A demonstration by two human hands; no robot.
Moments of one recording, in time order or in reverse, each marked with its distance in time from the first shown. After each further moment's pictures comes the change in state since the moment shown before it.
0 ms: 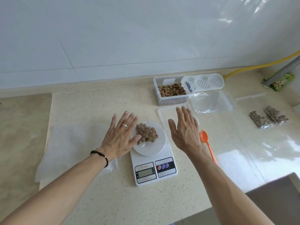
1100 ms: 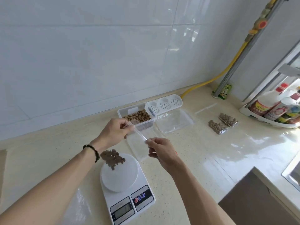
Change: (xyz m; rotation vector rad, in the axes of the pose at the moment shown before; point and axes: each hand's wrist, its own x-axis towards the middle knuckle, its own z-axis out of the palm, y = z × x) left_hand 0.125 0.070 -0.124 -0.961 -0.017 -0.145; right_hand 0.000 0.013 -0.051 1.244 -0.100 0.412
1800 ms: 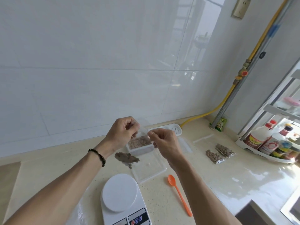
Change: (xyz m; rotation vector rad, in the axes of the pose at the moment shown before) left_hand -0.037 0.091 -0.039 -0.241 0.162 0.236; right_hand -0.049 -0.114 0.011 -0.295 0.069 -0.534
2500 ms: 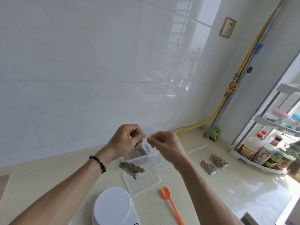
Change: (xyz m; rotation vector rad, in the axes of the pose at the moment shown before) left_hand 0.008 0.027 0.013 0.020 -0.105 0.174; right_hand 0.008 -0.034 -0.035 -0.207 -0.039 -0.055
